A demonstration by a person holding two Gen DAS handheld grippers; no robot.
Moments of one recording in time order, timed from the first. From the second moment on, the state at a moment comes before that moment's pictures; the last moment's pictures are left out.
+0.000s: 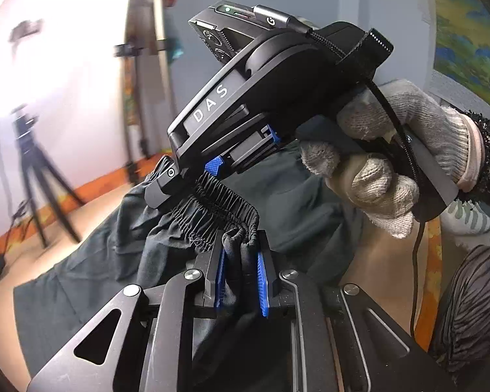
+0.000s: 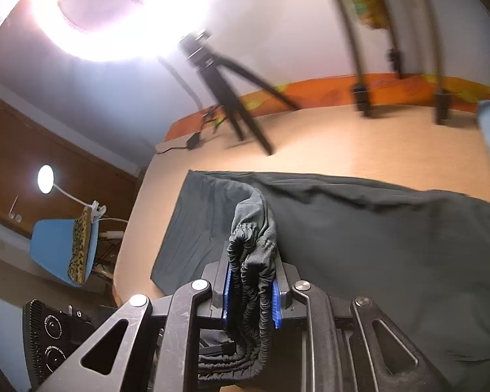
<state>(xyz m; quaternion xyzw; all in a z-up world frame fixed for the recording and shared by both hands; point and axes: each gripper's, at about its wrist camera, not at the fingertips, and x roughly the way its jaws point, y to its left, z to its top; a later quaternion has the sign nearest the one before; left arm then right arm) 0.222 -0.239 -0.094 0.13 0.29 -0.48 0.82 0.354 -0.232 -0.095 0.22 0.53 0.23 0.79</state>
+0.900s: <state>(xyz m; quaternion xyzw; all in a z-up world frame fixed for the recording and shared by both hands) 0.202 -0.410 -0.127 0.16 0.30 -0.54 0.77 0.326 -0.425 -0.156 0.32 0.52 0.17 0.78</state>
